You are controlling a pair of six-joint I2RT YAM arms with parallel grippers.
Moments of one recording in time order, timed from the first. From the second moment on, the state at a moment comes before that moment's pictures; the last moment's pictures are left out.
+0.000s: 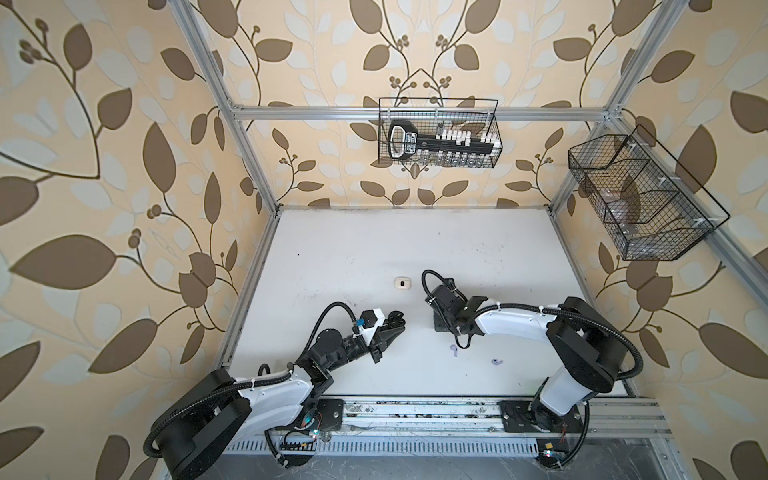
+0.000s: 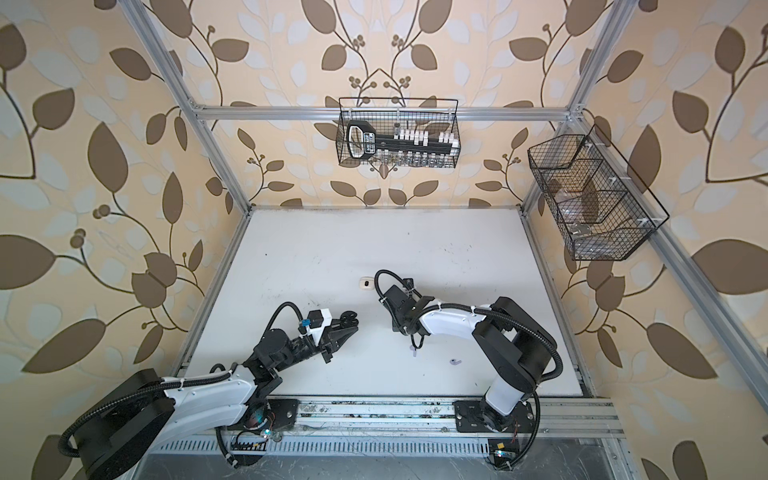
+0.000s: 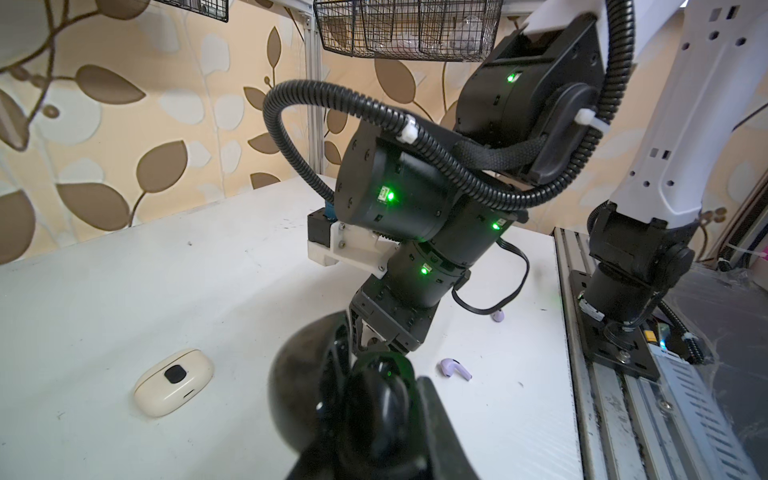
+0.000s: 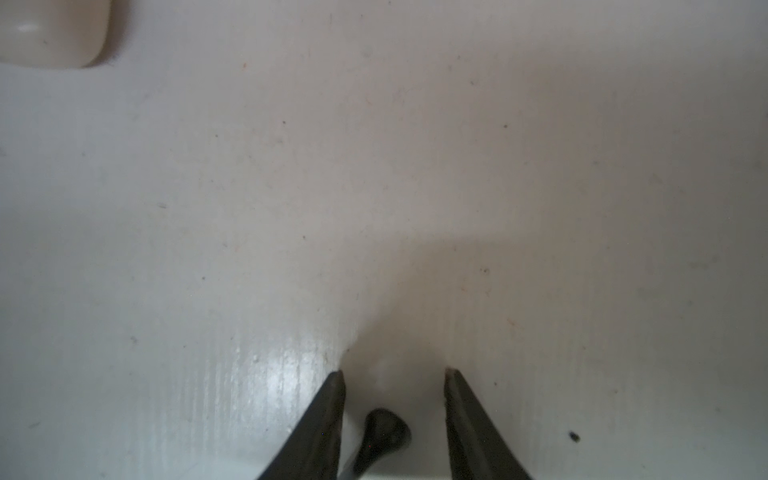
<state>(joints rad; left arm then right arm) -0.72 1.02 0.00 1.03 0.36 -0.08 0.80 1.67 0.85 -0.38 0.34 0.72</state>
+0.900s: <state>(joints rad) -0.72 0.96 0.00 0.99 0.36 -0.07 0.84 1.63 0.80 -0.38 0.35 0.76</state>
